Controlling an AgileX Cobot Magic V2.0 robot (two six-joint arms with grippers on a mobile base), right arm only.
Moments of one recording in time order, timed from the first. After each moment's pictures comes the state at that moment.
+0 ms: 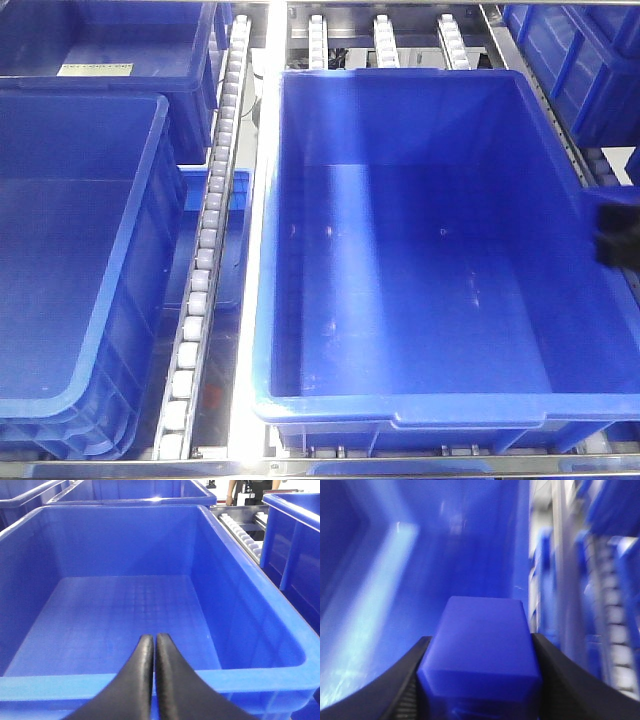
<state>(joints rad) 0.03 0.99 -0.85 0.12 0.53 -0.22</state>
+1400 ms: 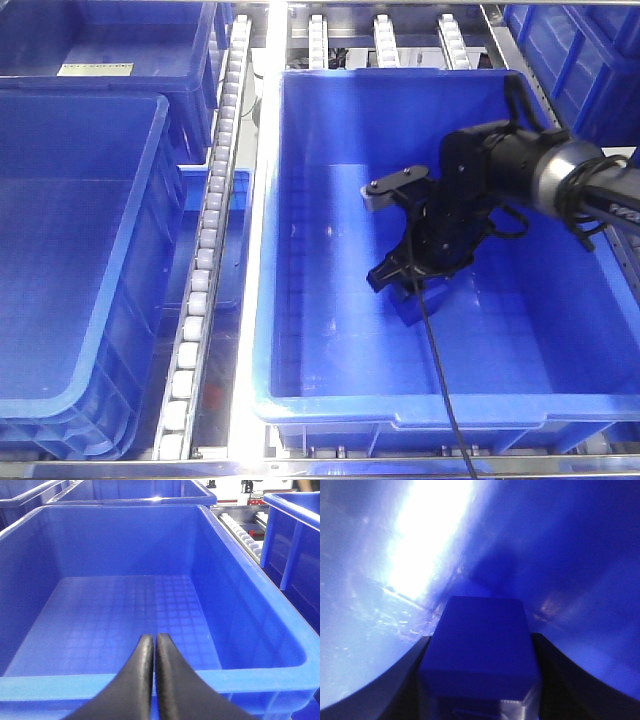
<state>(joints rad) 0.35 1.98 -1.47 -0.01 0.95 -0.15</state>
